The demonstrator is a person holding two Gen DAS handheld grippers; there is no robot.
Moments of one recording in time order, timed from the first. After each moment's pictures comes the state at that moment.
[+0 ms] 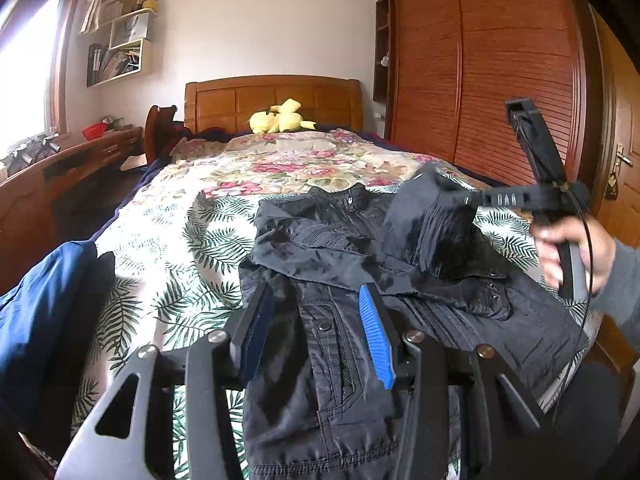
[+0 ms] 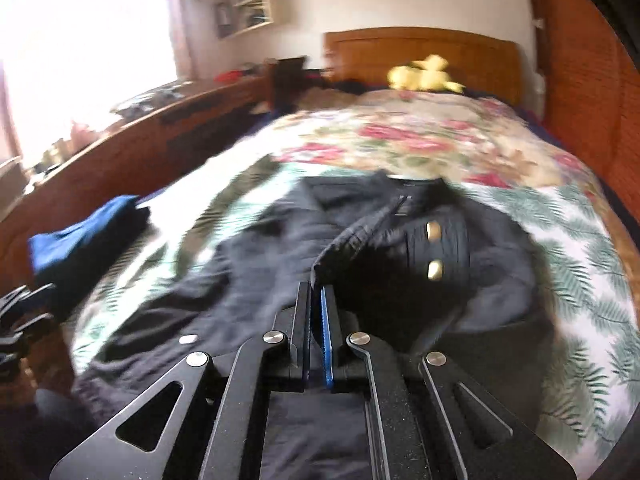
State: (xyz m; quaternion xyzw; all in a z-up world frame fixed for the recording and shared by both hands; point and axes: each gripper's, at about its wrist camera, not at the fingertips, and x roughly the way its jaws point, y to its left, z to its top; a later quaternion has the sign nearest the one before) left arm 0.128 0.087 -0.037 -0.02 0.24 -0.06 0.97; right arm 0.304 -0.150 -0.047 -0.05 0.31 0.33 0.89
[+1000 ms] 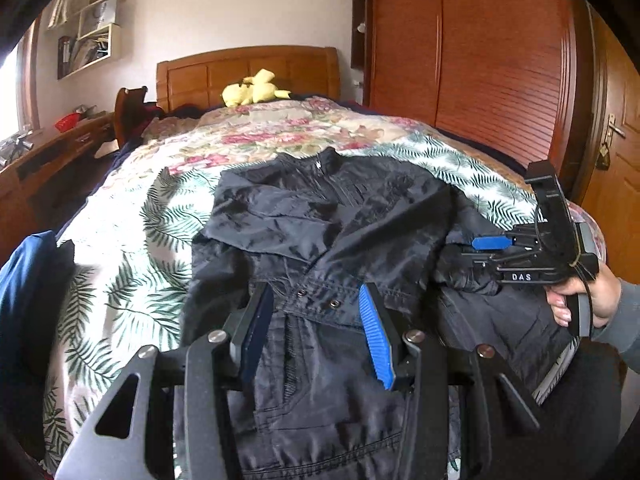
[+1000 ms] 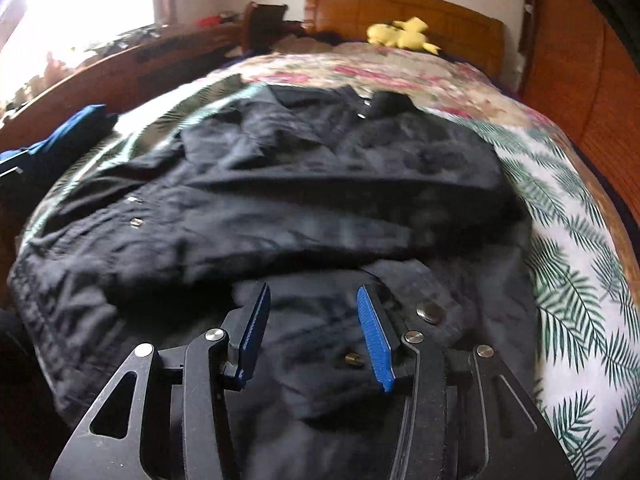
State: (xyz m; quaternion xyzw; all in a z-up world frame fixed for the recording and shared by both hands) left arm 0.160 0.035 -0.069 0.01 0.30 -0.09 0.95; right arm 0.268 -0.212 -0.152 -0.12 0.37 0.25 0.89
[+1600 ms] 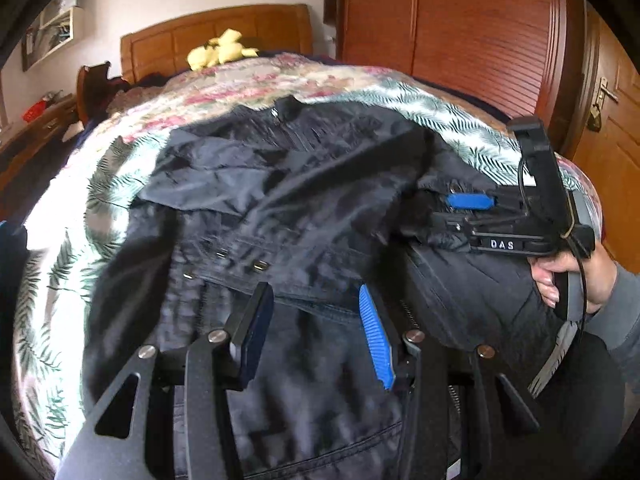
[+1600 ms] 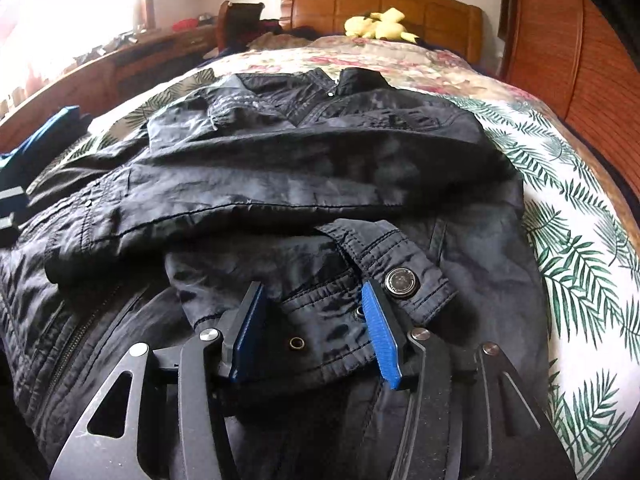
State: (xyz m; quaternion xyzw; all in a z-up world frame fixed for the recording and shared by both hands) left arm 0.187 -0.028 -0.115 0.03 0.37 -0.13 0.92; right arm 0.280 -0.234 -0.186 -0.10 0.37 0.23 0.90
